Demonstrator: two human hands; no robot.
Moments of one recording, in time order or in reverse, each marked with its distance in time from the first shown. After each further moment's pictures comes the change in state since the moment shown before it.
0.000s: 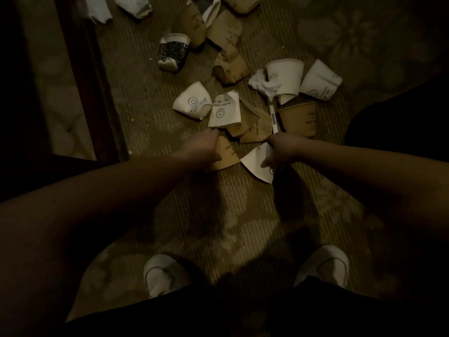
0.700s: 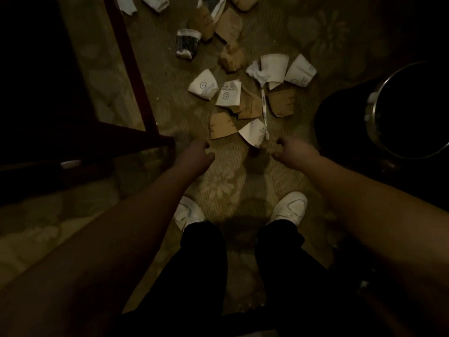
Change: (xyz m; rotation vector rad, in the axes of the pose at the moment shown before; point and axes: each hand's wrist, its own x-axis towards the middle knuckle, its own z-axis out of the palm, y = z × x) left_hand -0.205 0.028 -0.074 -0.420 -0.110 -0.266; right_hand -0.214 -0.027 -0.029 0.270 0.047 0.173
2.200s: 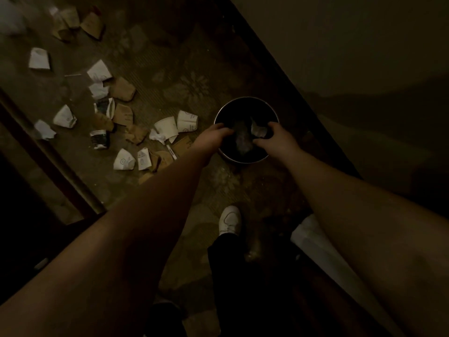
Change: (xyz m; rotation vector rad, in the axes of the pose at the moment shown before) left_hand -0.076 0.431 0.056 -0.451 -0.303 0.076; right_hand -0.142 0.266 -0.182 0.951 0.260 0.245
